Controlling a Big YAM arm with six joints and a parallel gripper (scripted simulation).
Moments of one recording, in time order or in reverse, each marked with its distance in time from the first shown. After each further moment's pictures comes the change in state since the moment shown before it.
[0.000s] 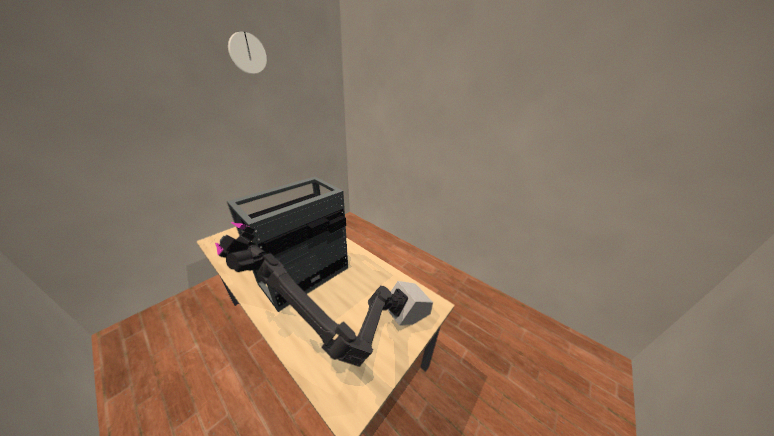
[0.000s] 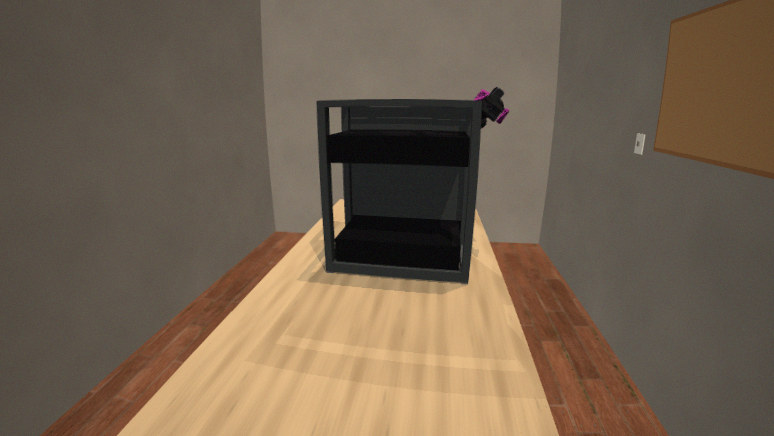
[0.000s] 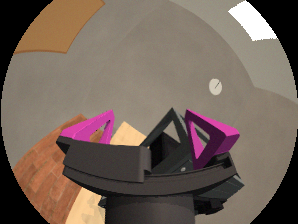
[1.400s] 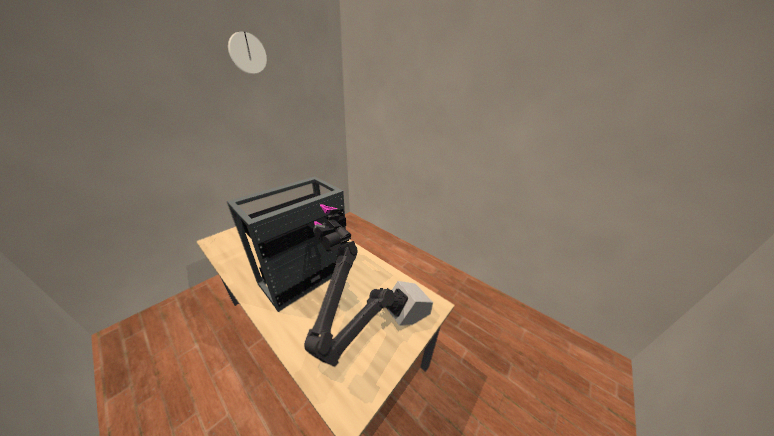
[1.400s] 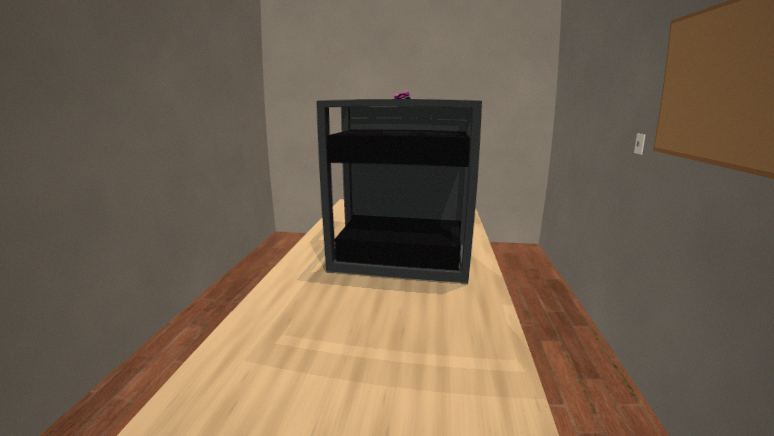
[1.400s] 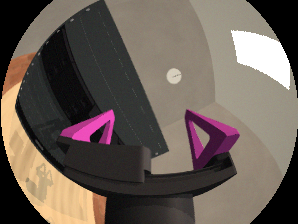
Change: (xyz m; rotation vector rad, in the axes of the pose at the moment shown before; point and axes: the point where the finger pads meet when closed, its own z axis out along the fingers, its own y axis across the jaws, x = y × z) arm 0.179 -0.272 -0.191 0.144 0.160 -0.614
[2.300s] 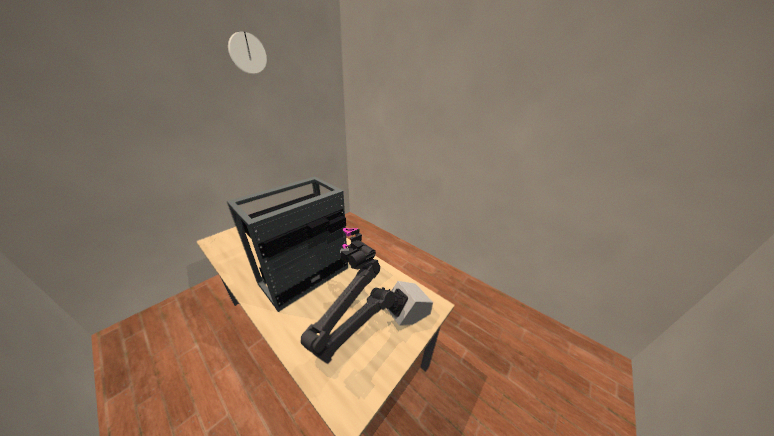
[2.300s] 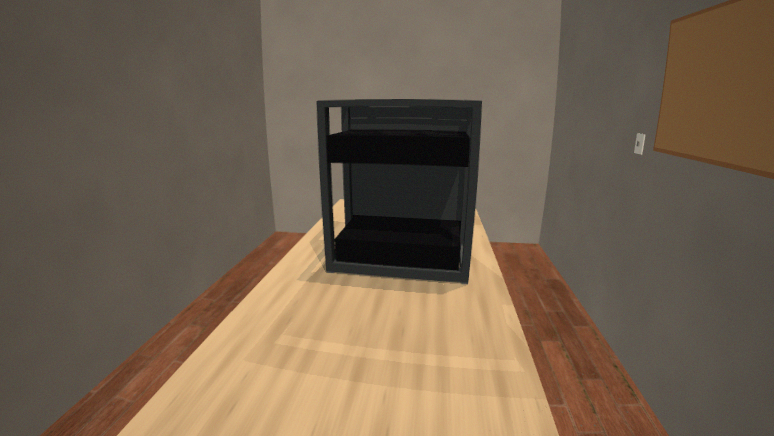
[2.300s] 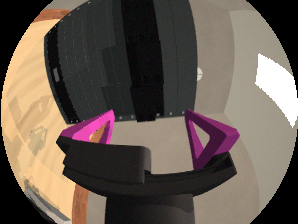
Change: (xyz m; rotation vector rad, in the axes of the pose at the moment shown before) arm 0.105 0.078 -0.115 -0.230 0.089 -0.241
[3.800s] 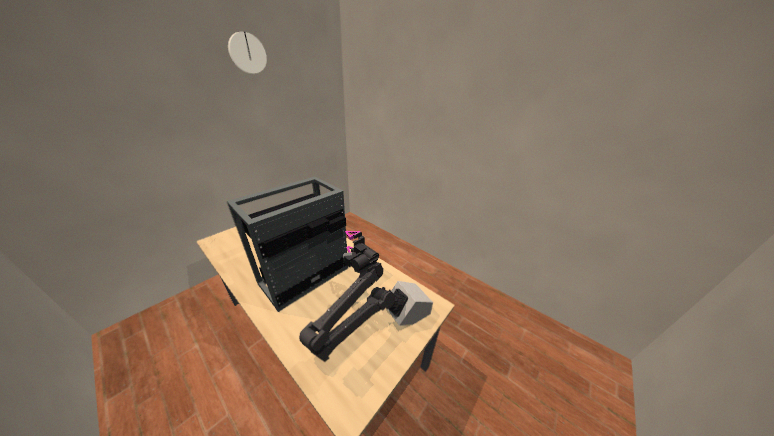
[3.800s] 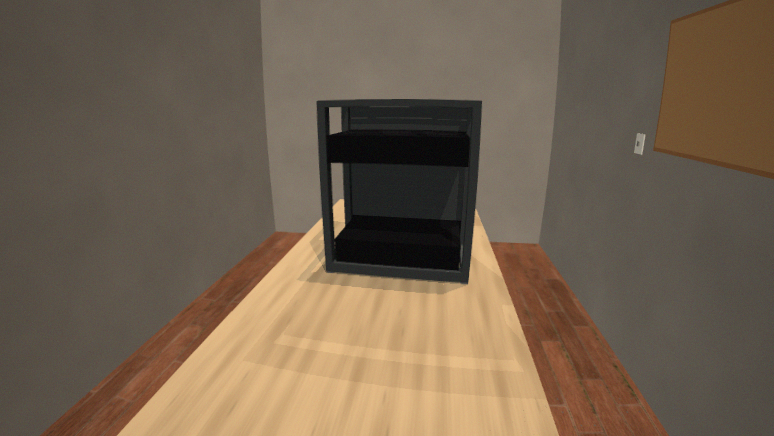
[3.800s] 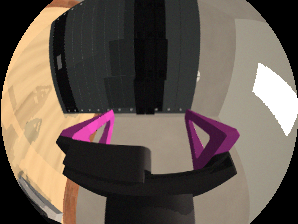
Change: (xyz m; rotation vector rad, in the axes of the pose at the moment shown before) arm 0.007 0.009 -0.019 0.001 0.017 -0.101
